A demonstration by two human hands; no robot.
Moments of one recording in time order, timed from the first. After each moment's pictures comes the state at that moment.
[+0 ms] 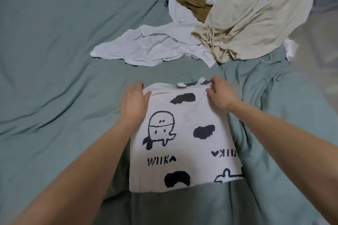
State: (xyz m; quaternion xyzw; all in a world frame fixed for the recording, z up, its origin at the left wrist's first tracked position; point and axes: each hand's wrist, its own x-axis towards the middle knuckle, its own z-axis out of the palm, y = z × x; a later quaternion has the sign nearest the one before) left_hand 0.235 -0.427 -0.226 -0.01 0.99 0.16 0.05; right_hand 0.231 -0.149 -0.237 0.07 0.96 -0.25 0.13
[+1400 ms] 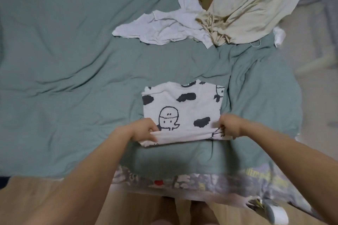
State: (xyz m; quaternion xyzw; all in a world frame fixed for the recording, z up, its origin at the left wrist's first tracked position) left_hand 0.424 -0.458 -0.152 0.18 0.85 0.18 0.47; right_hand 0.428 -0.139 -0.139 -0.13 0.88 0.01 0.46
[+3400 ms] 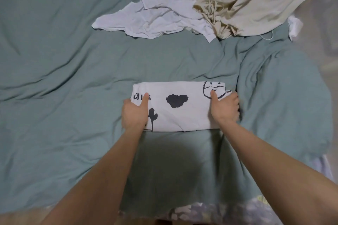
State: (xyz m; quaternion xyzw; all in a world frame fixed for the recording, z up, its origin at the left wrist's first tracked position) left_hand 0.357 -0.411 -0.238 -0.38 0.84 0.36 0.11; right_hand 0.356 -0.176 -0.255 0.41 0.86 -0.30 0.06
